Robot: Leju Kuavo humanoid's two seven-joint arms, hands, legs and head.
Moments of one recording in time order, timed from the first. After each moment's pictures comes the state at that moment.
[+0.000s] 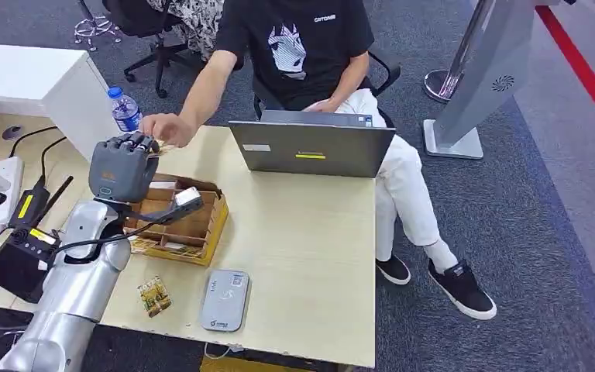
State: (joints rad) left arm -0.46 0.20 -0.15 -1.15 -1.18 0.43 -0.24; right arm -0.10 -0.10 0.74 -0.14 -1.55 0.01 -0.22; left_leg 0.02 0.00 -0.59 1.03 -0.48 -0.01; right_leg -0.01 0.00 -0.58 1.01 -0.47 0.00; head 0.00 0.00
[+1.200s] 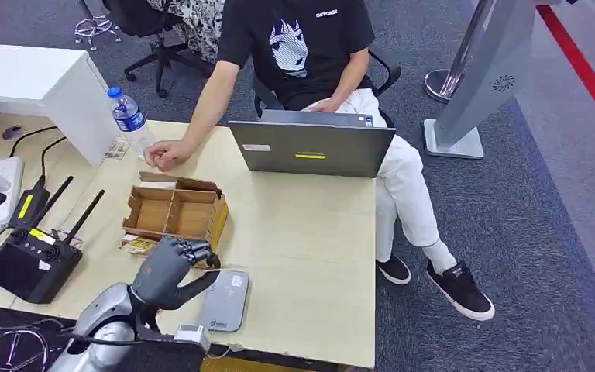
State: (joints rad) left arm -0.01 0.28 -0.33 -1.57 -0.67 0.01 -0.65; right arm -0.09 -0.10 0.72 -0.14 -1.57 0.02 -0.25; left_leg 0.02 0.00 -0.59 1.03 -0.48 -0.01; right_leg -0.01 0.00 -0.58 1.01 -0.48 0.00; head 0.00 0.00
